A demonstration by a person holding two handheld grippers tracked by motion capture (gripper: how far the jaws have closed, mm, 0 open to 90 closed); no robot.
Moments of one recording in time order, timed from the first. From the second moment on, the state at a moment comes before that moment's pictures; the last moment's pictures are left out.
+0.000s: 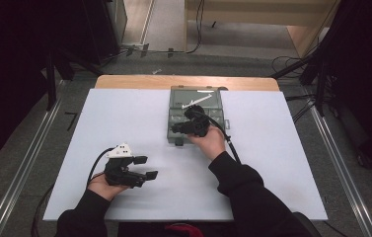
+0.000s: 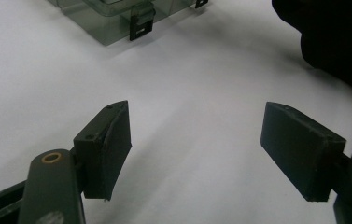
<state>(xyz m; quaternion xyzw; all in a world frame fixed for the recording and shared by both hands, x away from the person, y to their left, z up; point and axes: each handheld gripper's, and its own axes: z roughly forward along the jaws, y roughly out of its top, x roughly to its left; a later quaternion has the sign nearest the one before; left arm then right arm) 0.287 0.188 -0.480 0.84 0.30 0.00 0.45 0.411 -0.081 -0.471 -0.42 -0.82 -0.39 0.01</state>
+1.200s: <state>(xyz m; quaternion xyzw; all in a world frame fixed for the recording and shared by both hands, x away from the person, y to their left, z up) 0.289 0.190 -0.479 0.83 0.32 0.00 0.45 0.402 -0.093 -0.456 -0.38 -0.82 -0.43 0.02</state>
